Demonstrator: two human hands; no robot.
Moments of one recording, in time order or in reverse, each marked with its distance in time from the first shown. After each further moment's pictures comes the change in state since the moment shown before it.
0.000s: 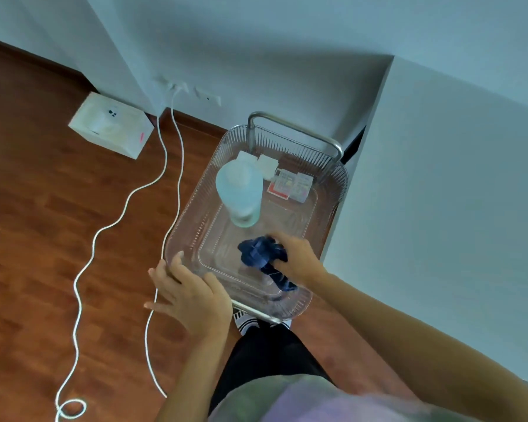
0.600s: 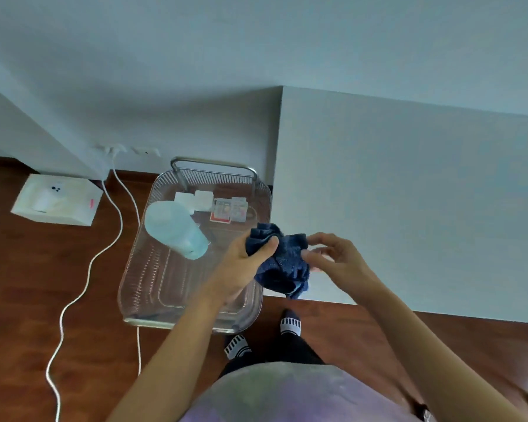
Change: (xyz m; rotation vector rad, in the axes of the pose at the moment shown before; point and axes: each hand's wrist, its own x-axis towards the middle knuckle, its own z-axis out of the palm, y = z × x) left_hand -0.041 0.144 -0.021 -0.892 -1.348 0.314; right_hand -0.158 0.033 -0.118 0.827 0.389 0.157
